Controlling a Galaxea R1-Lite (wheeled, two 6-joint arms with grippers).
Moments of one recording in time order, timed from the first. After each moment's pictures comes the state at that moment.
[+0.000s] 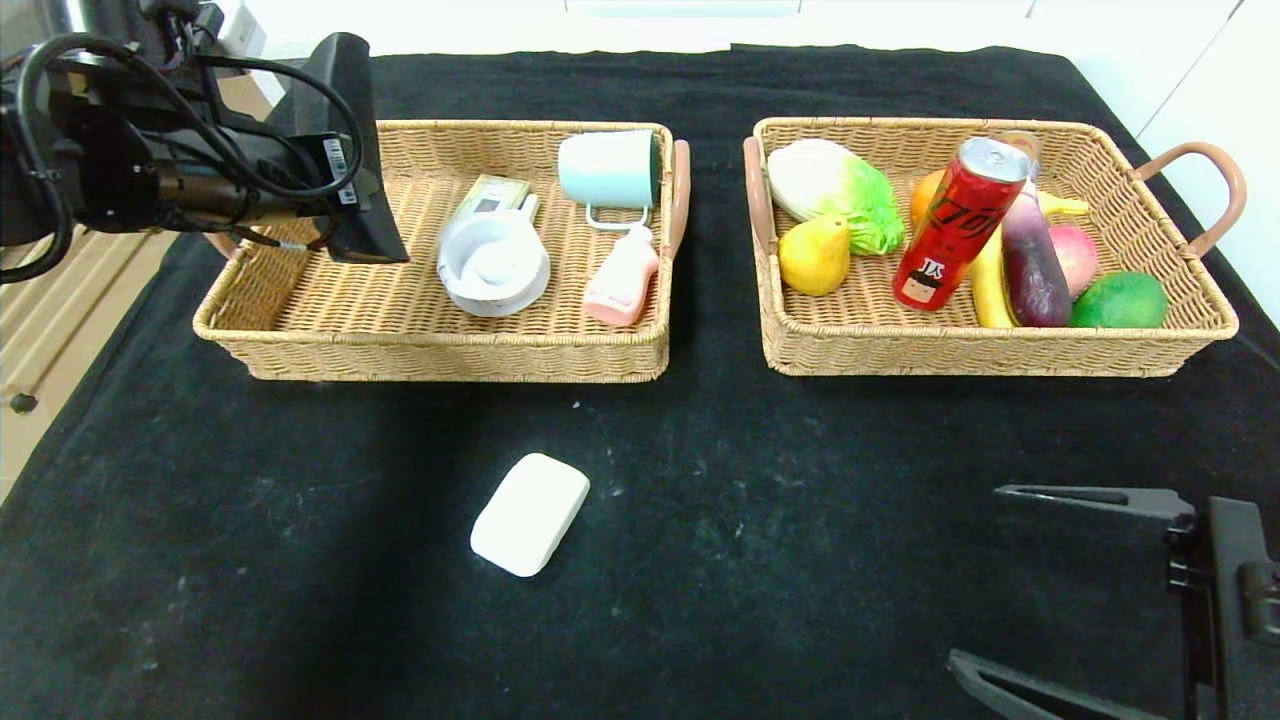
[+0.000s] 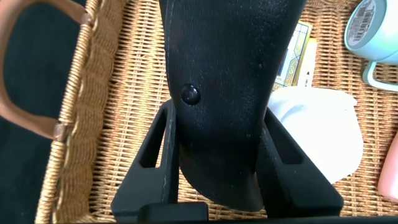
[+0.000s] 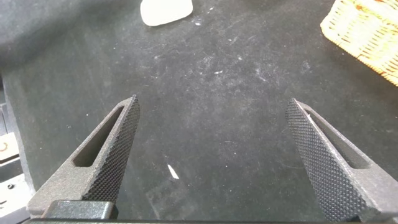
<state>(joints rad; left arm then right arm) -0.10 1.79 -1.72 0.11 0.19 -0.12 0.65 1.13 -0.53 -0.38 0.26 -0.20</state>
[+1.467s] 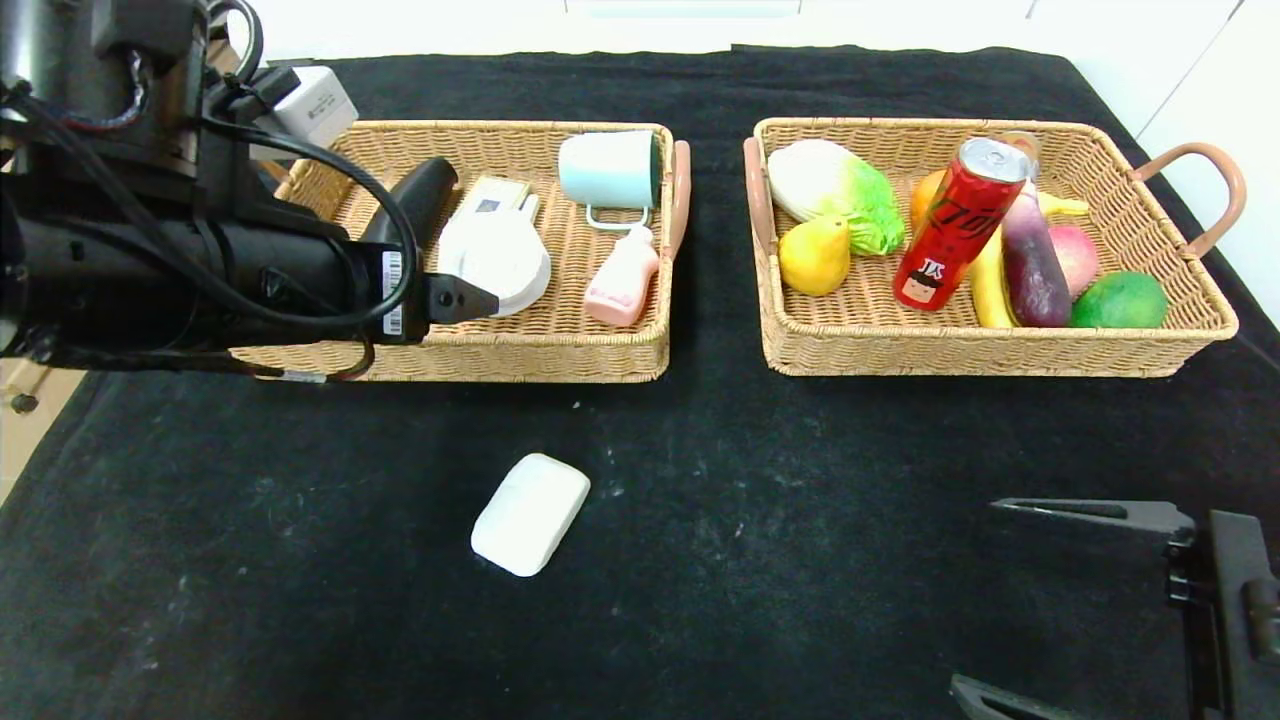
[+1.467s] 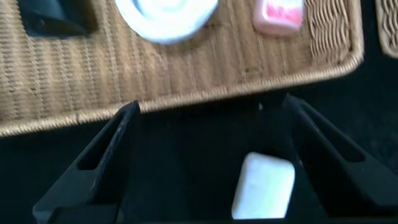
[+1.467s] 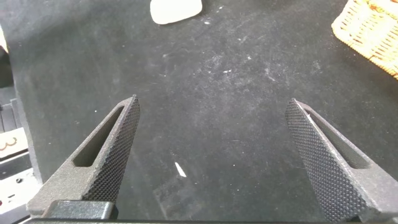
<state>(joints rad) -0.42 1.52 -1.40 0.29 0.20 -0.10 0.67 1.12 -0.52 -0.38 0.27 -0.20</state>
